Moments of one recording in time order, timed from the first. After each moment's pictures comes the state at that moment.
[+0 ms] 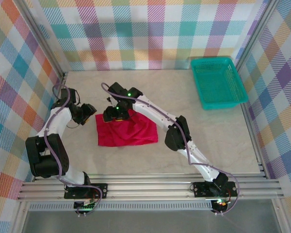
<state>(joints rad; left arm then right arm) 0.16 1.52 1.09 -0.68 0.29 -0.62 0.91 2.60 2.67 -1.14 -0.39 0.54</state>
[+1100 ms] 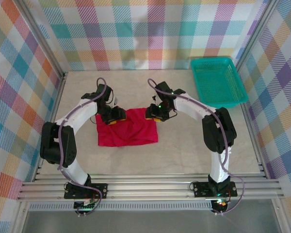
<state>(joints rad) -0.26 1.68 1.26 -0.85 0.34 -0.42 0.58 1.97 1.53 -0.76 -0.40 0.59</state>
